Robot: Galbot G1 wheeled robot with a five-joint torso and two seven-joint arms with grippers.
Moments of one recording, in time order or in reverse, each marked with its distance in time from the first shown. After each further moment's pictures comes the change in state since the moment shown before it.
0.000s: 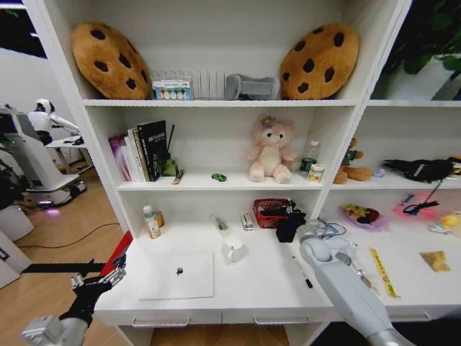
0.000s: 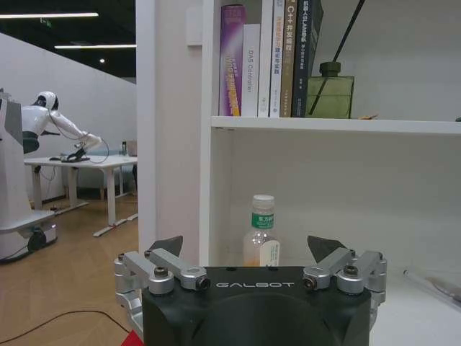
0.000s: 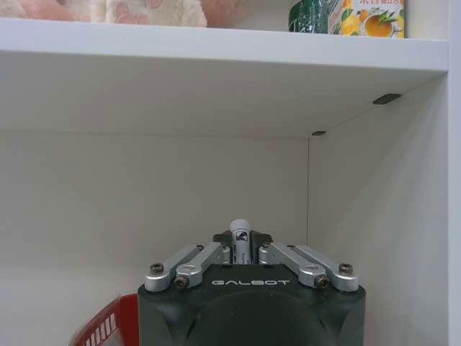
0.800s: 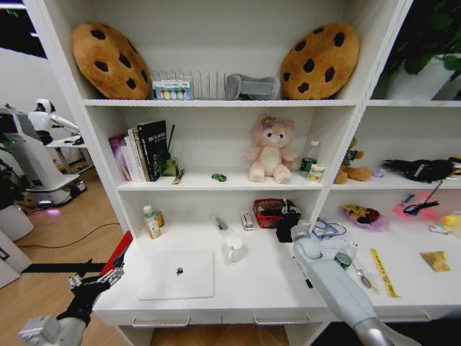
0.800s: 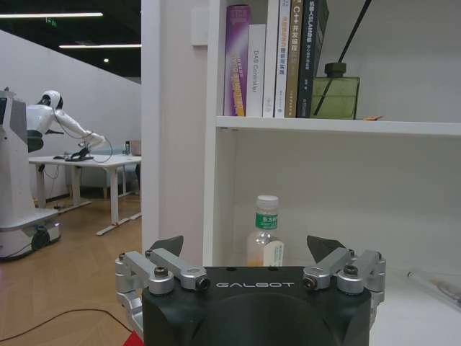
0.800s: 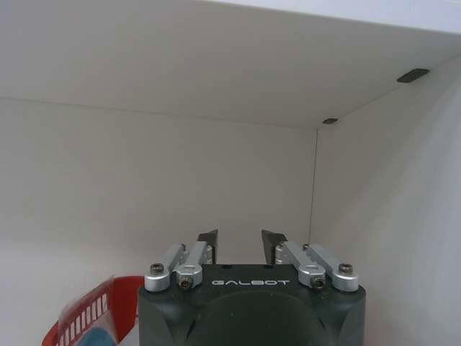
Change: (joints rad) left arm -0.003 -0.004 -0.005 0.004 -0.008 0.001 -0.002; right arm 0.033 0.034 -0.038 -0.092 -0.077 0.057 0.018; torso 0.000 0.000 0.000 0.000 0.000
